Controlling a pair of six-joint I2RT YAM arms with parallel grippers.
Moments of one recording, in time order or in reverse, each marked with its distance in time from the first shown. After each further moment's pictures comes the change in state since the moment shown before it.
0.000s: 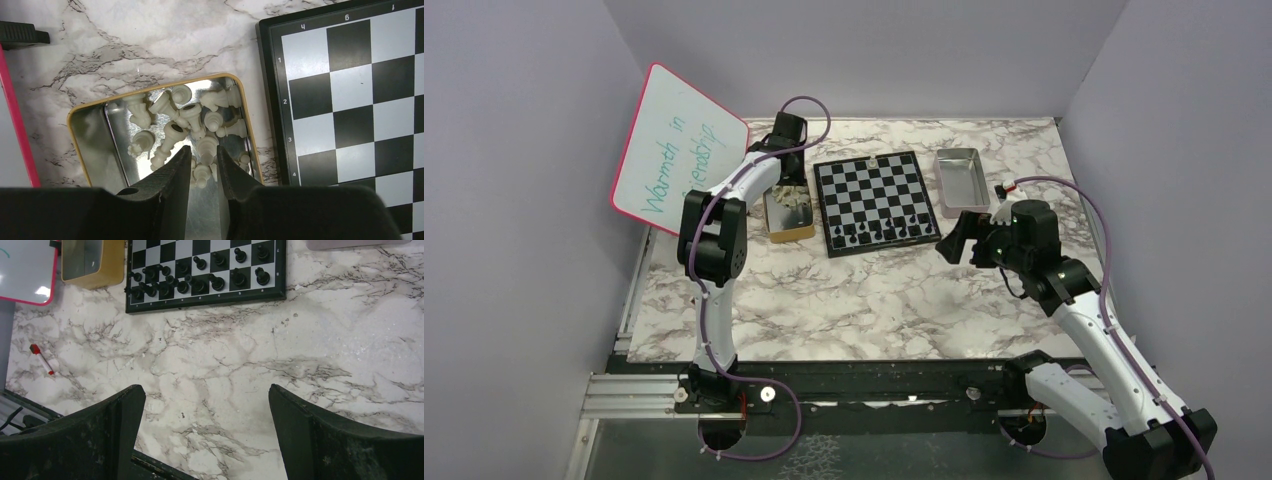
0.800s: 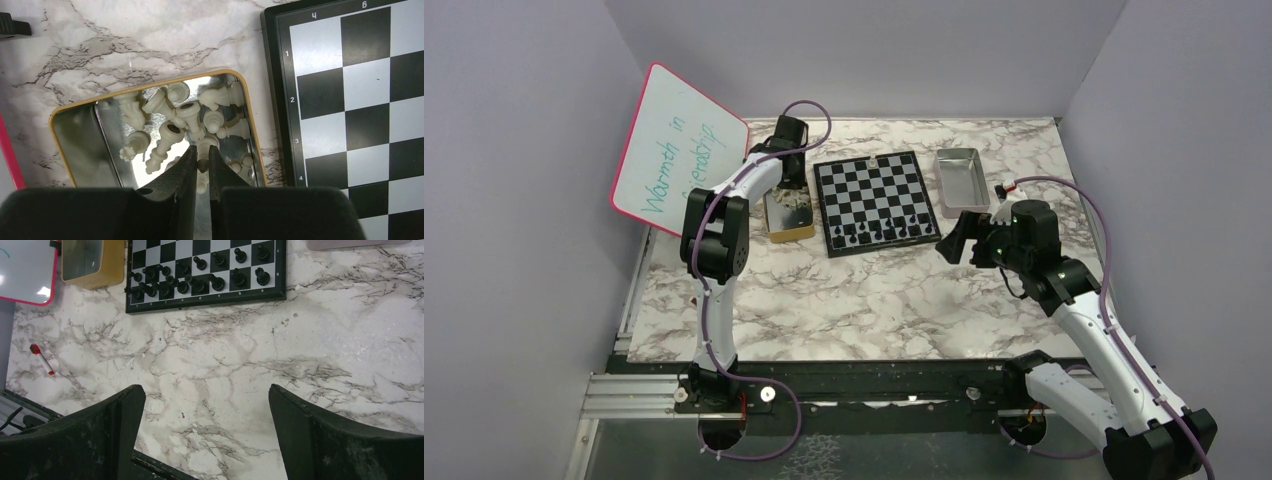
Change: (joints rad) left arm 0.000 0.031 0.005 -0.008 0.007 0.000; right arm 0.000 0.000 0.000 0.000 0.000 0.000
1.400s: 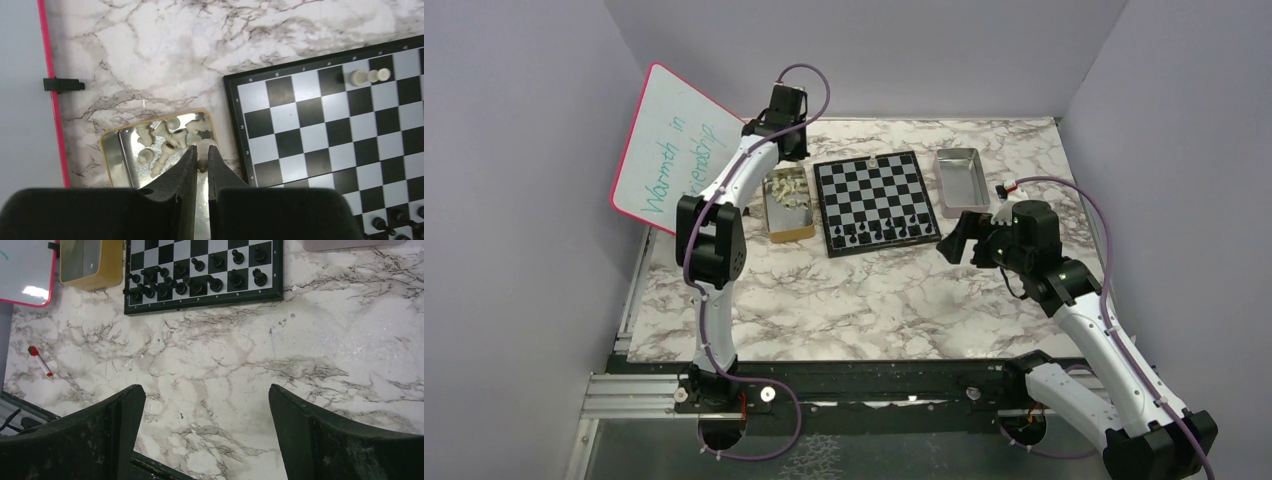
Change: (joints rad) left arm -0.010 -0.056 0.178 -0.084 0.004 -0.023; right arm 0.000 -0.007 0.000 -0.002 0.007 -0.001
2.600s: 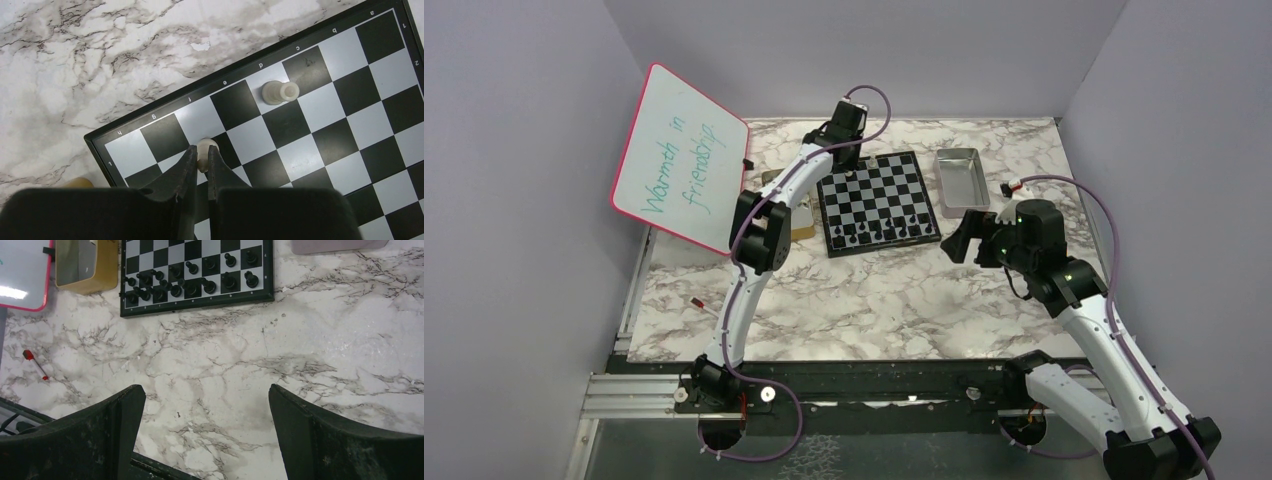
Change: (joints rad) left arm -0.185 0.380 0.393 -0.015 -0.002 0.076; right arm 0.000 -0.014 0.038 -0.054 0.035 -0.008
